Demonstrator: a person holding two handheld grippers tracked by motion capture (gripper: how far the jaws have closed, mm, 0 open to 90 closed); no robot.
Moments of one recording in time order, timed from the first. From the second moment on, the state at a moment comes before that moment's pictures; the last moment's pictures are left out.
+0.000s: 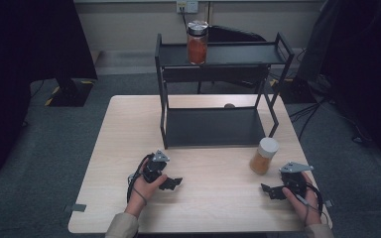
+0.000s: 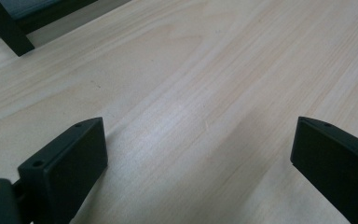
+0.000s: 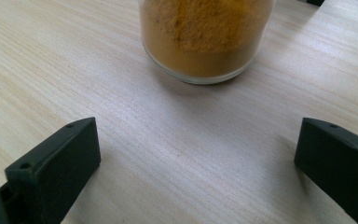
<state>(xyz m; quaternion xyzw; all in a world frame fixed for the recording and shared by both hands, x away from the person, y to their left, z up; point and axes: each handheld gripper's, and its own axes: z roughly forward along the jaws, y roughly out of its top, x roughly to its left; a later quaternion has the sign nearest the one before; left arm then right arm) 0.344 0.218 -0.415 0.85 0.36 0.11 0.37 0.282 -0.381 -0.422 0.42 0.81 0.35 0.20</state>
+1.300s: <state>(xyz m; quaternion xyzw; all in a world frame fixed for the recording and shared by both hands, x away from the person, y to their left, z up) 0.330 0.217 -0.426 0.86 0.31 0.15 0.38 0.301 -0.383 -0.402 0.40 0.83 0.35 0.18</state>
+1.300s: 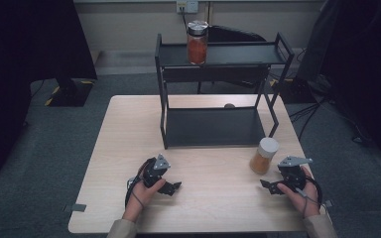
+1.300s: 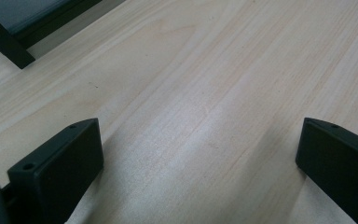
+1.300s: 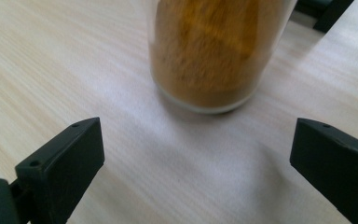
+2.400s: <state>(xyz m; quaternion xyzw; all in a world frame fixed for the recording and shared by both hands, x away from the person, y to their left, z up) 0.330 0.217 -0.426 0.86 0.31 0.15 0.38 0.331 -0.376 -0.383 0.37 0.79 0.44 0.22</state>
